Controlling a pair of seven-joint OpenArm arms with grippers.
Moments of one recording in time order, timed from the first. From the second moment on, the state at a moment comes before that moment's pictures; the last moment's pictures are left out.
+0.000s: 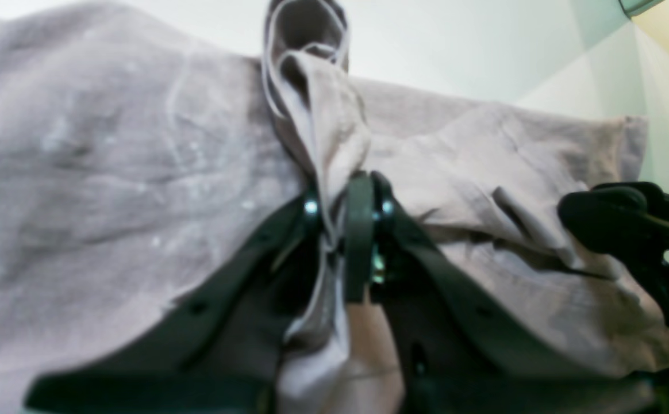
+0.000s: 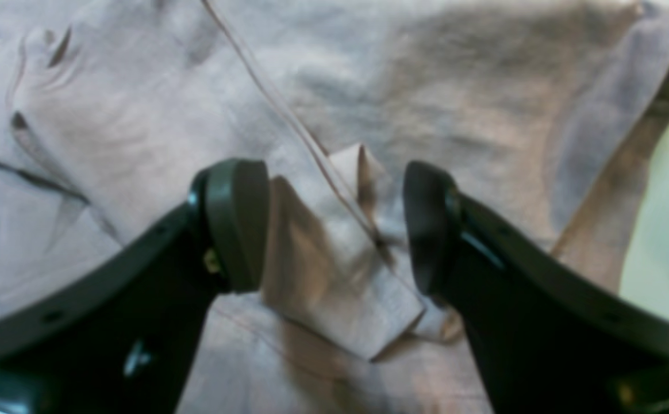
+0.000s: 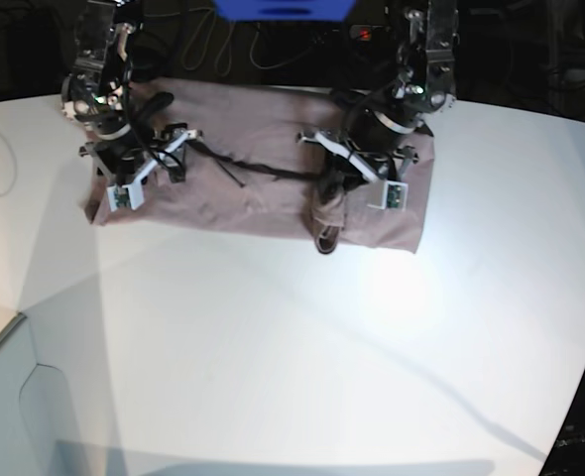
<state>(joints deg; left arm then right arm) 16.8 5.5 -2.3 84.8 -13.9 -23.1 18.4 -15.8 -4.7 19.1 88.7 -1.9 25.5 -31.0</state>
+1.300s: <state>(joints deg) 17.9 2.7 4.9 95.8 -14.8 -22.9 17.7 -15.0 -3.9 19.1 88.7 -1.9 25.5 -31.0</state>
